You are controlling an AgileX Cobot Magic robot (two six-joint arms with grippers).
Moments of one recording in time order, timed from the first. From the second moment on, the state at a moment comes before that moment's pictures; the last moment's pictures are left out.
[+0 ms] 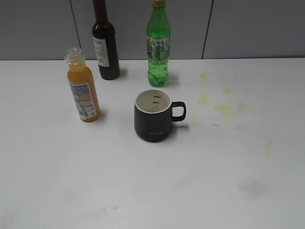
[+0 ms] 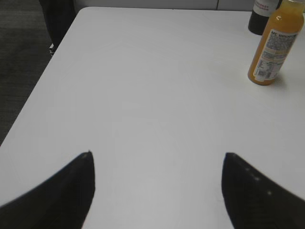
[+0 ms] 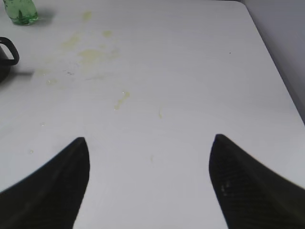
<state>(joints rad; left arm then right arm) -0.04 -0.01 -0.48 0.06 1.08 0.05 0.06 0.00 -0.41 -0.01 0.94 0.04</state>
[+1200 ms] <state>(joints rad) -0.16 0.95 -0.49 -0.01 -0.18 0.05 0.06 0.00 -0.41 -0.01 0.94 0.04</state>
